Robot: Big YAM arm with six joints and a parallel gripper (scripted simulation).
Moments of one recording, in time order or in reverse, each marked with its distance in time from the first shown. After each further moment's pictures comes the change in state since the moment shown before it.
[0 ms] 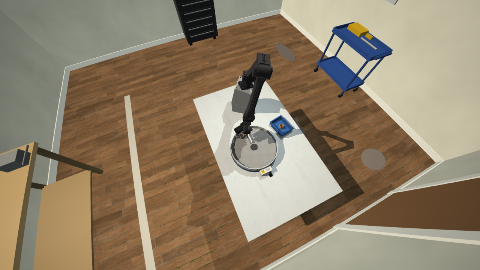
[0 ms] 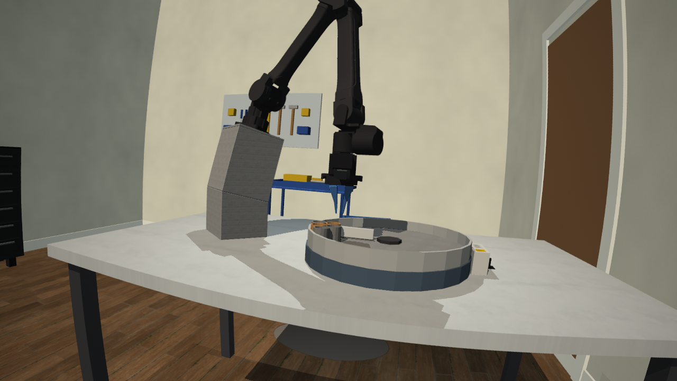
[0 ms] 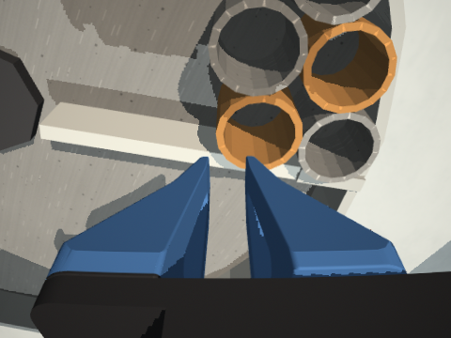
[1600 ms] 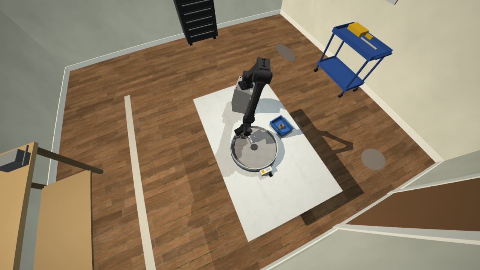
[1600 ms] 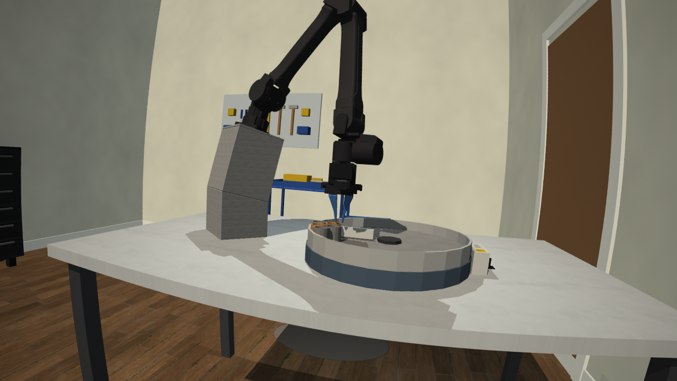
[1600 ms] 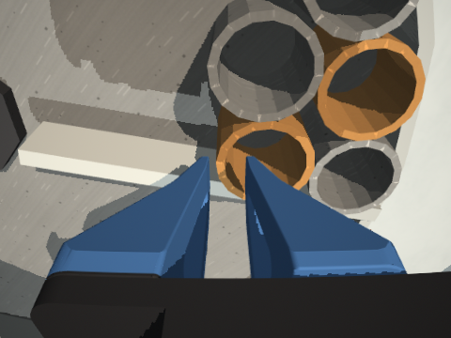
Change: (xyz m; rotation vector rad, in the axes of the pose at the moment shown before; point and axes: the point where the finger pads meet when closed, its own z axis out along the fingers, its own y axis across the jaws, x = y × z) arm 0.000 0.001 0.023 0.002 0.002 -0.003
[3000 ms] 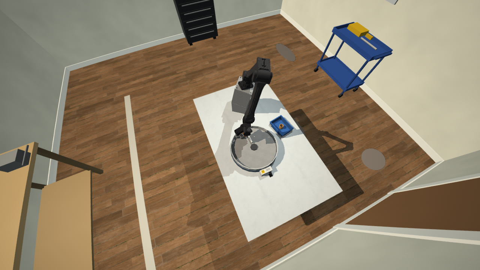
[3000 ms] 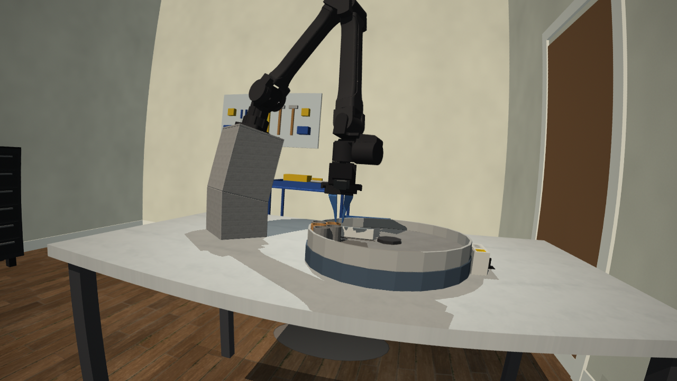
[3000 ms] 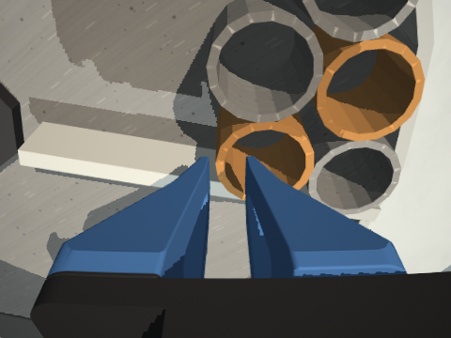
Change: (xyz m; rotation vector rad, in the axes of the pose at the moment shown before) arm 0.000 0.000 0.000 0.000 0.000 0.001
